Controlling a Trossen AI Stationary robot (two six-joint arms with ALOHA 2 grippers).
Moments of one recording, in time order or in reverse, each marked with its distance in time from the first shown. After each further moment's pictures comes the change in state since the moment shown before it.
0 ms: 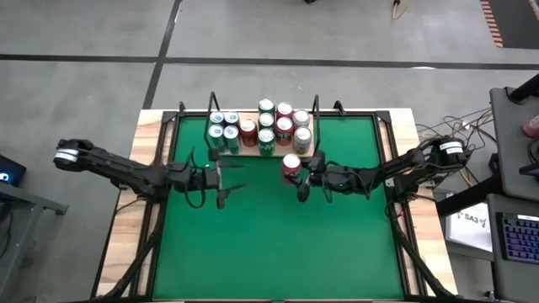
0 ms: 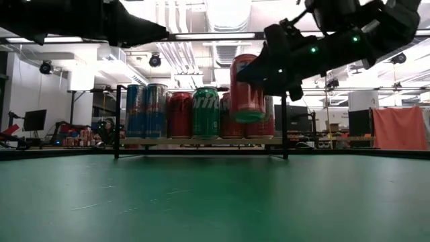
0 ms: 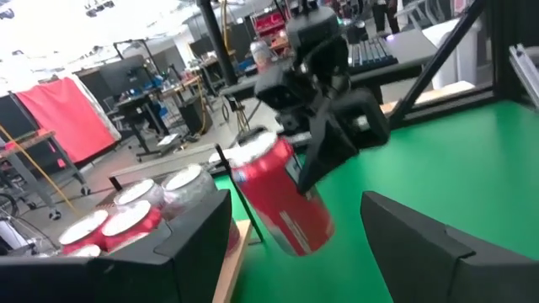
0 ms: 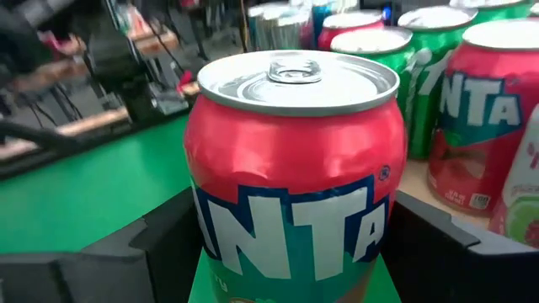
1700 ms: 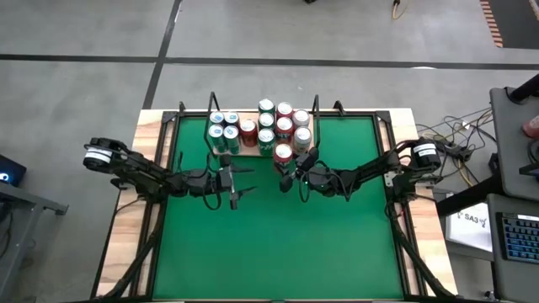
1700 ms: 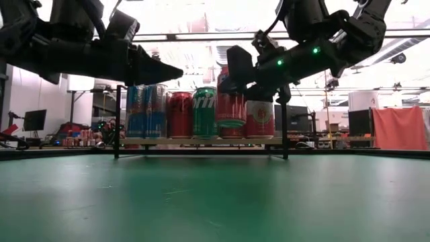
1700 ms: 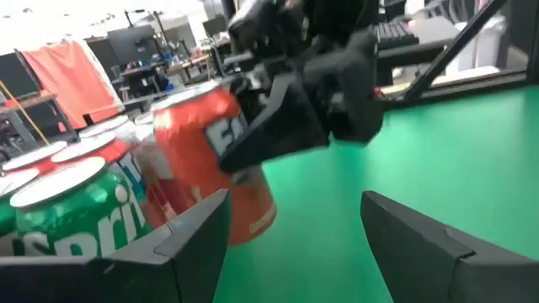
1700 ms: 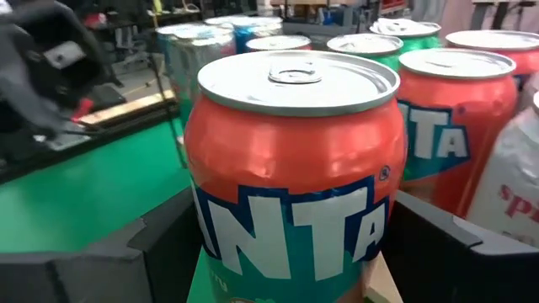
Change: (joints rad) left arm 0.048 0.434 -0.084 0.488 -0.003 -0.104; right arm -0.015 0.234 0.171 0.084 0.269 -0.041
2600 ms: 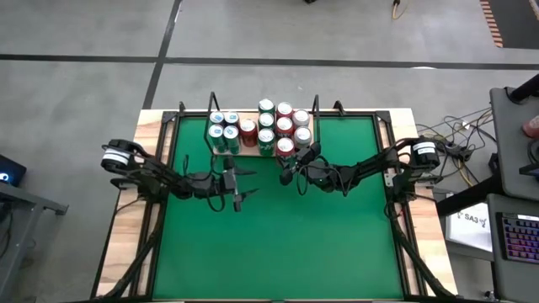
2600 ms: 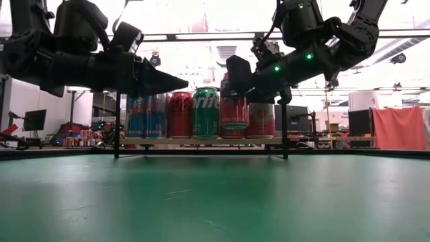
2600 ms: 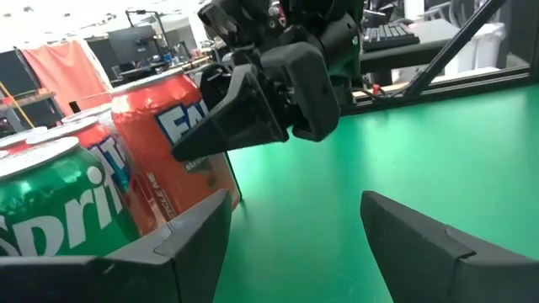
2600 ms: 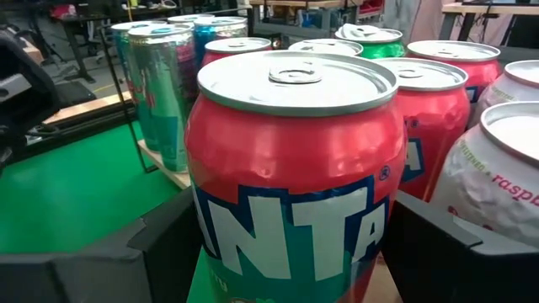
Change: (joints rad) left arm 0.000 0.177 0.002 0.196 0.002 -0.014; right arm -0.064 0.003 0.000 -0.006 0.017 -0.043
